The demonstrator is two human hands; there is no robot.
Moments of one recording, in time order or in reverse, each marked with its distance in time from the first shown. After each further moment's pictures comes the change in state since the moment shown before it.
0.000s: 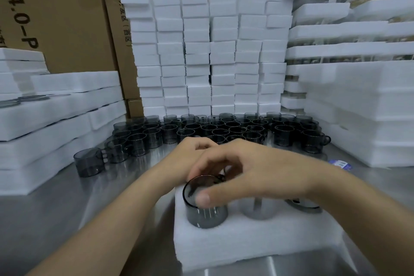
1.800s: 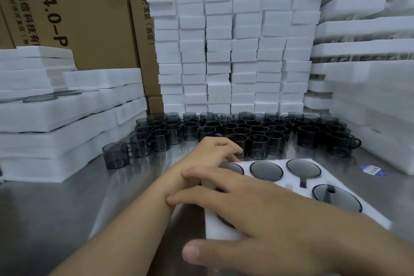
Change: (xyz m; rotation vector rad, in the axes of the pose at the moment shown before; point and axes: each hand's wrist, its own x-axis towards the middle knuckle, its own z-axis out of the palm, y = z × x) left_hand 0.003 -0.005 -0.006 -0.182 0.061 -0.183; right_hand 0.002 -0.014 0.061 -0.454 -0.073 -0.086
